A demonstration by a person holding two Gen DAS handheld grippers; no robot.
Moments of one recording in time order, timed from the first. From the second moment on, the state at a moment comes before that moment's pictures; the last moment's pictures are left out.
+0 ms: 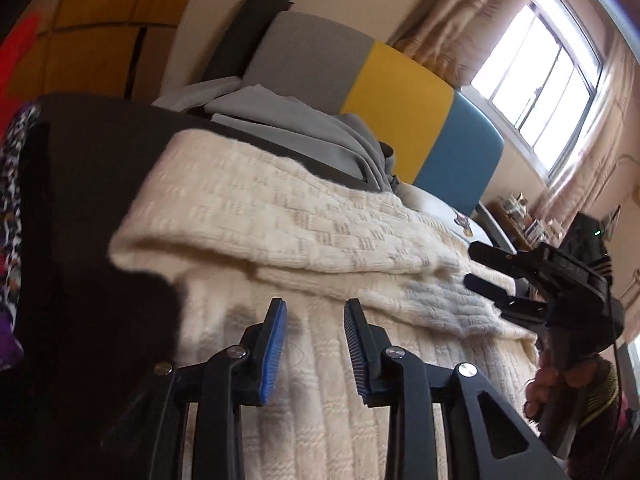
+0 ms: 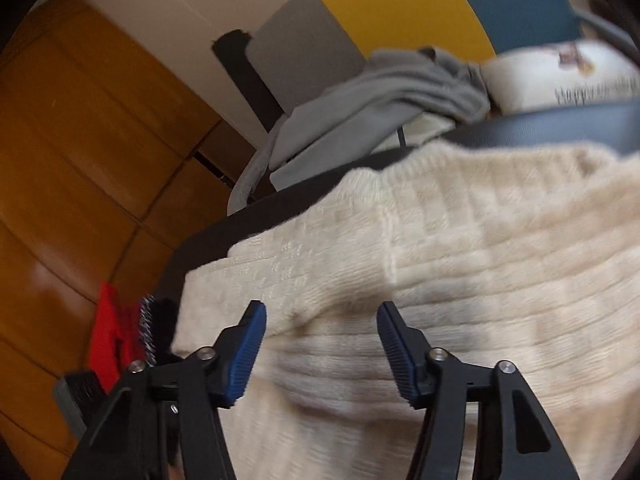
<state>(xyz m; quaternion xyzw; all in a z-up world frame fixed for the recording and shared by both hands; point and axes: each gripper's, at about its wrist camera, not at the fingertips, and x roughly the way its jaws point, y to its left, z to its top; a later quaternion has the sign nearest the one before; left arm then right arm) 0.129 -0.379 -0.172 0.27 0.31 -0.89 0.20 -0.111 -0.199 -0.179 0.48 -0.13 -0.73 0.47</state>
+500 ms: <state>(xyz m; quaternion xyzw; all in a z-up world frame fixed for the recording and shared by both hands) 0.142 -0.400 -0.200 0.26 0.39 -0.87 0.18 -0.114 -0.248 -0.207 0.51 -0.22 -0.74 0.39</state>
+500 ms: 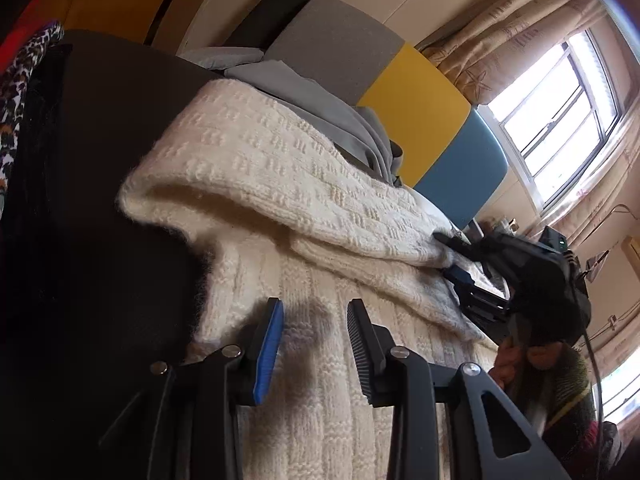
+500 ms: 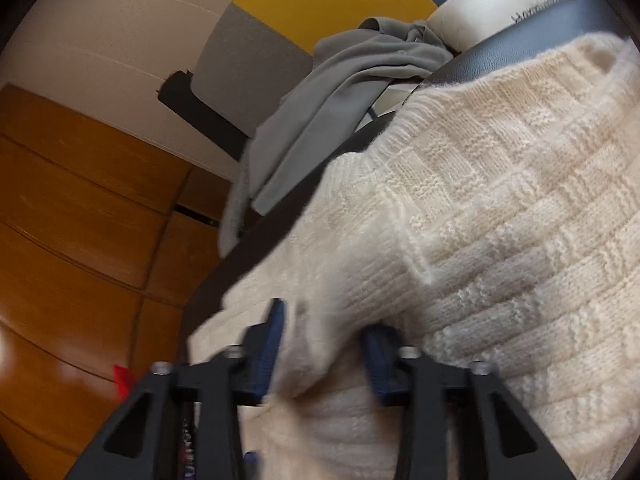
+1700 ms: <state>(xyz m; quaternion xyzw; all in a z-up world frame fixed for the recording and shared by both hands) 0.144 -0.423 -0.200 0.26 0.40 -0.85 0.21 -0.158 -0.059 -0.185 0.45 -0.21 -0.79 0.35</state>
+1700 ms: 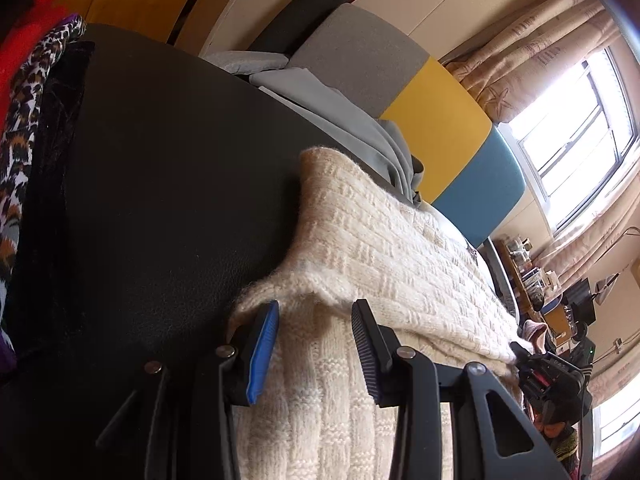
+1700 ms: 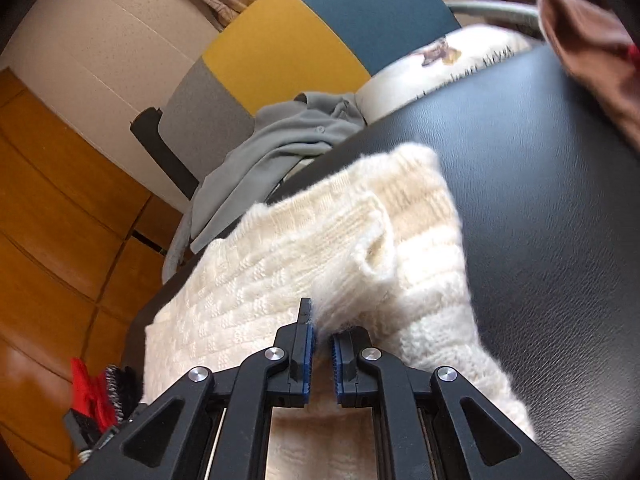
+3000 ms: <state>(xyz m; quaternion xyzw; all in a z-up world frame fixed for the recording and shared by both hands) 0.075 -0.398 -0.148 0.34 0.19 -0.90 0.20 -0.169 -0.066 -0.156 0.46 -0.07 -0.82 0.33</state>
